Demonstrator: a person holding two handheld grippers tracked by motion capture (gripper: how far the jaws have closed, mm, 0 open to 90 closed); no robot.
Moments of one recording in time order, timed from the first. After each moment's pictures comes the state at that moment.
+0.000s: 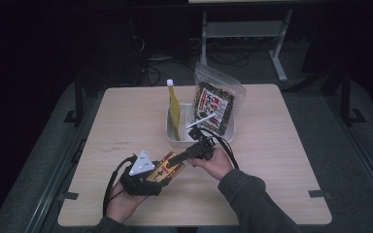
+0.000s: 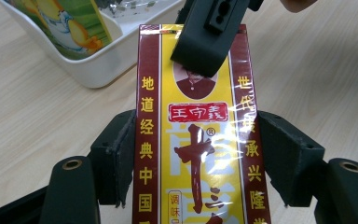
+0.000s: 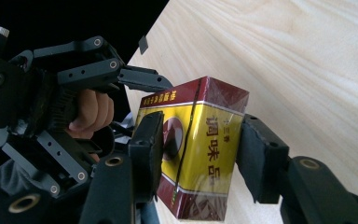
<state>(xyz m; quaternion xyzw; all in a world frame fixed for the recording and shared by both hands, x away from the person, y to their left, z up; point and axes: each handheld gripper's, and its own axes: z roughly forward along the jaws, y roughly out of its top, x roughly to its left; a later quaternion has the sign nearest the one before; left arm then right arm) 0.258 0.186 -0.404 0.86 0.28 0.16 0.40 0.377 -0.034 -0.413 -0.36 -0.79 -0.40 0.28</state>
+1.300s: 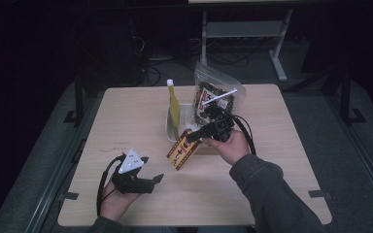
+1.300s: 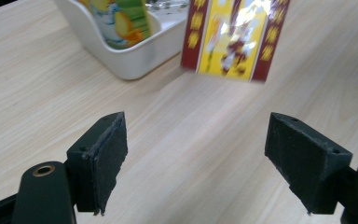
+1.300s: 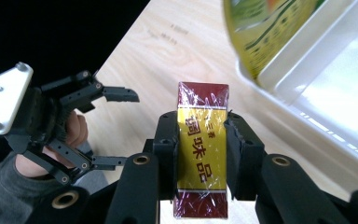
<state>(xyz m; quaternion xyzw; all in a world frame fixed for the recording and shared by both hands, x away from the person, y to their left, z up) 0.265 0.215 -0.412 0.83 0.33 0.18 0.41 0.379 -0.076 -0.328 -0.43 -0.80 -0.39 0.12</state>
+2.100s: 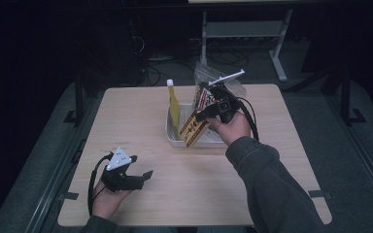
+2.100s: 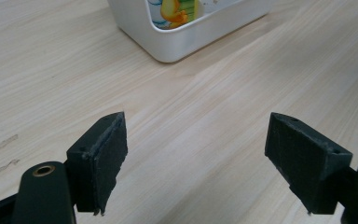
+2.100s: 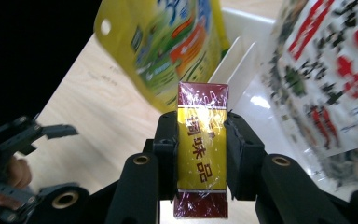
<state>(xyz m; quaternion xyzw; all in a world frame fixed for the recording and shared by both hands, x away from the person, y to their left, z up) 0.271 0.242 -0.416 0.82 0.36 0.18 0.41 0.411 -0.085 -0.298 -0.51 -0.78 -0.36 0.02</state>
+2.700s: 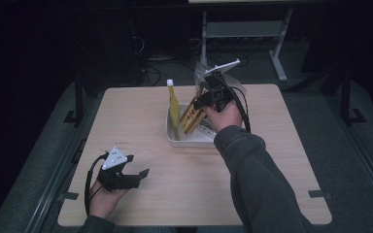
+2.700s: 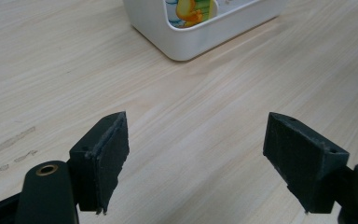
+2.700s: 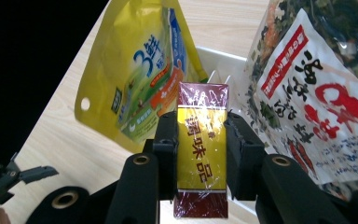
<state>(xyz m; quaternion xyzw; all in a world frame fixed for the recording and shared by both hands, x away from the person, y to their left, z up) 0.272 0.252 -0.416 0.81 0.37 0.19 0.41 0.433 -0.071 -0.284 -0.55 -0.76 -0.35 -0.01</state>
